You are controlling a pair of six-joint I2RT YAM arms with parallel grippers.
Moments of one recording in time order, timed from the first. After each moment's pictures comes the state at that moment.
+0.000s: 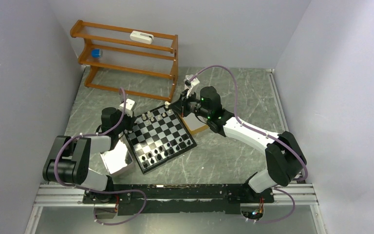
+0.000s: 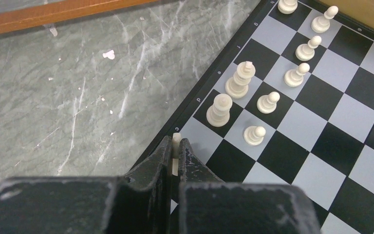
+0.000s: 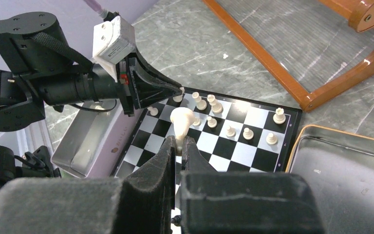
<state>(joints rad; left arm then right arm) -0.11 1.46 0.40 0.63 0.29 0.17 0.68 1.50 0.97 0.33 -0.32 0.27</state>
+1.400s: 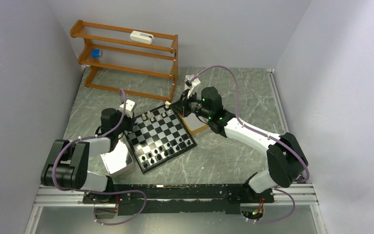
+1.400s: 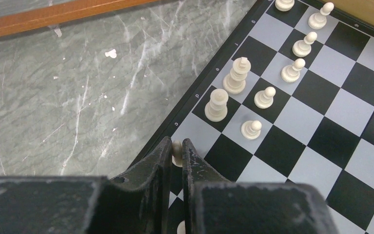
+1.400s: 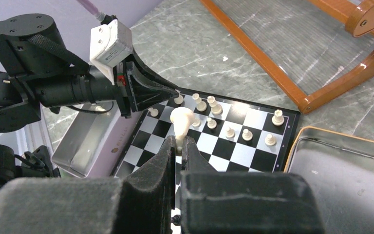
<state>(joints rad) -0.12 1.42 0.39 0.60 0.27 0.19 0.68 1.48 0.96 0.34 -0.32 0.26</state>
